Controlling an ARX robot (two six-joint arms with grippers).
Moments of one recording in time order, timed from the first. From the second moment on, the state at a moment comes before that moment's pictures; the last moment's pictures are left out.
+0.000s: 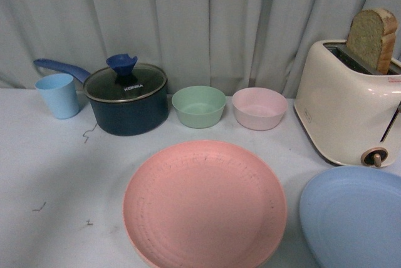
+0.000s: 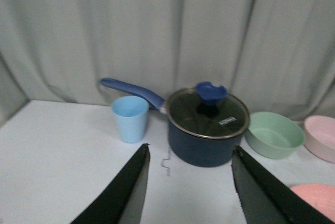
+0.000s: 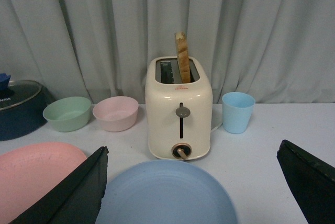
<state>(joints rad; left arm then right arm) 0.00 1.14 0.24 0.86 -0.02 -0.04 0.00 0.00 0.01 0.00 0.00 0.00</state>
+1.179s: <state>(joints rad) 0.00 0.43 0.01 0.43 0.00 -0.01 0.00 0.00 0.01 0.00 0.00 0.00</state>
